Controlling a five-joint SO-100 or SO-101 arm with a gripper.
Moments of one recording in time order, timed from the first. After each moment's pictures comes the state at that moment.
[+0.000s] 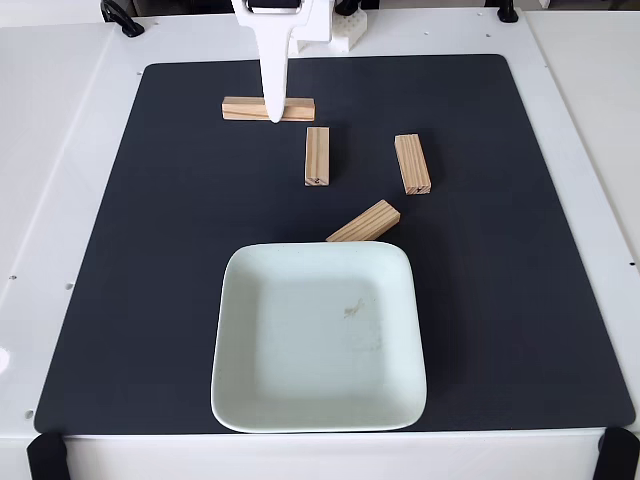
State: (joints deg) arm -3.3 108.5 100.5 66.9 -7.2
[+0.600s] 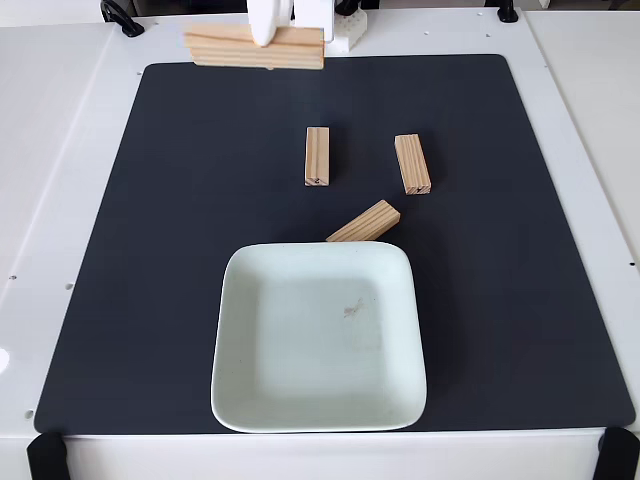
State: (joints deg) arm -6.0 107.2 88.4 40.9 3.0
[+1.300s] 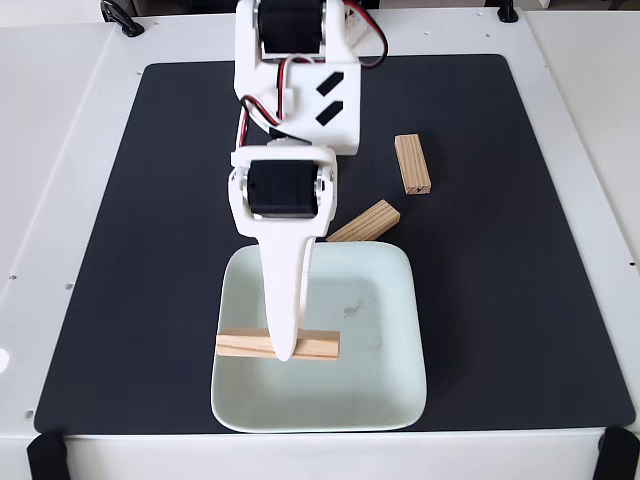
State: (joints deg) arm -8.3 41.8 31.5 39.1 5.7
